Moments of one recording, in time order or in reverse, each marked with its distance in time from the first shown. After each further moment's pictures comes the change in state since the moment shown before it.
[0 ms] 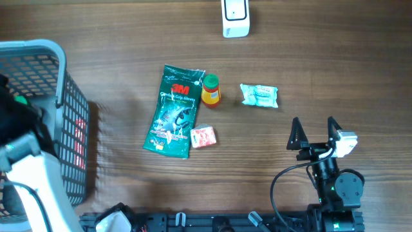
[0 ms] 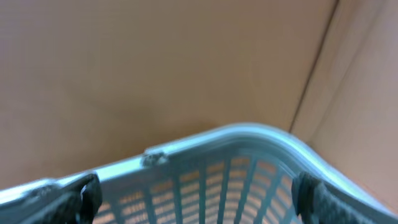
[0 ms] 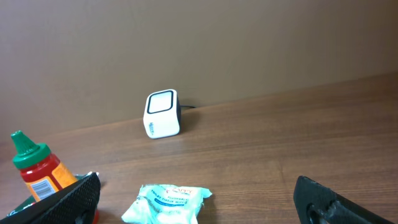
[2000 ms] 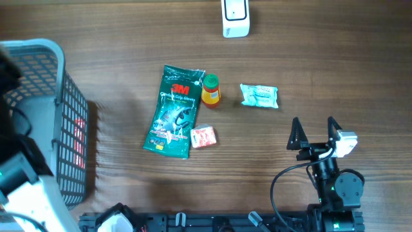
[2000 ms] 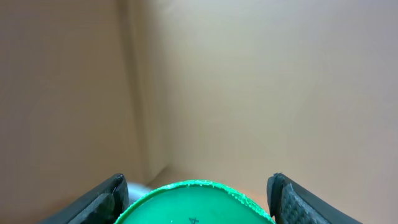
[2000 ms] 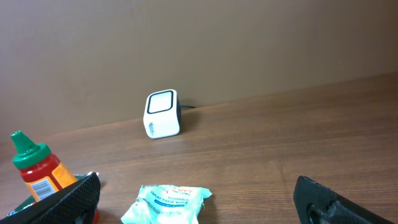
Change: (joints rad) left arm 0.077 -0.118 0.115 -0.040 0.812 0.155; right arm 0.000 0.000 0.000 0.000 0.000 0.000
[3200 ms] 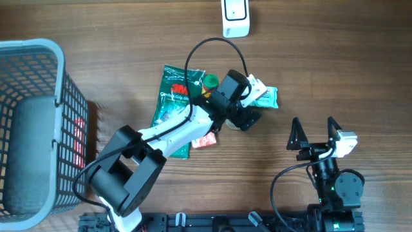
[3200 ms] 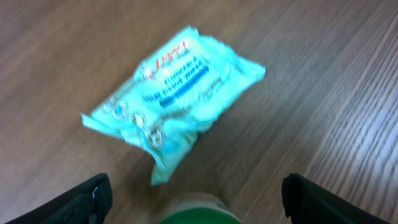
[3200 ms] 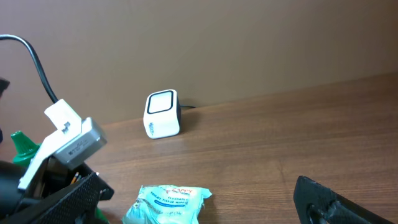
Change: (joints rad) left arm -1.376 0.837 0.002 -0.056 -0.010 0.127; right arm 0.000 0.000 0.000 0.000 0.000 0.000
